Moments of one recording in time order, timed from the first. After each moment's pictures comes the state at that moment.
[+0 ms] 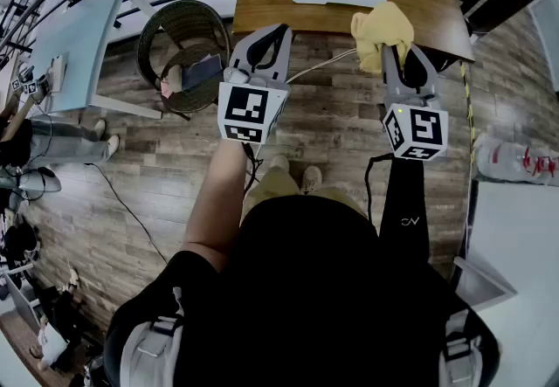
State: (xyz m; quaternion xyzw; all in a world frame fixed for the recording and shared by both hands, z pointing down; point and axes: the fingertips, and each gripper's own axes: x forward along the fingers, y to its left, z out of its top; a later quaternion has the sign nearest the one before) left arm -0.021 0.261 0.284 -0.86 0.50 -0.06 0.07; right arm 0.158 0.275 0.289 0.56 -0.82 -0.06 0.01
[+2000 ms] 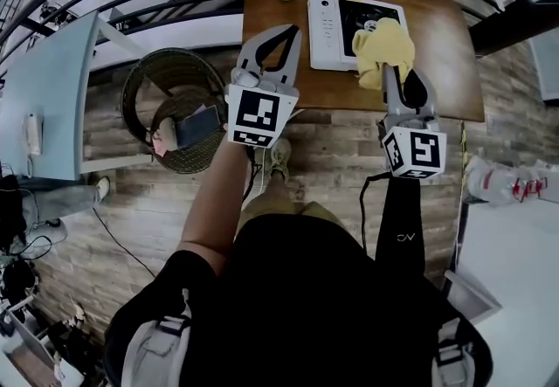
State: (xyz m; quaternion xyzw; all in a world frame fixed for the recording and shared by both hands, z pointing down) left arm -0.098 -0.034 0.303 -0.88 0.46 -0.05 0.09; right arm 0.066 0.015 0.308 0.58 -0.81 -0.05 0.04
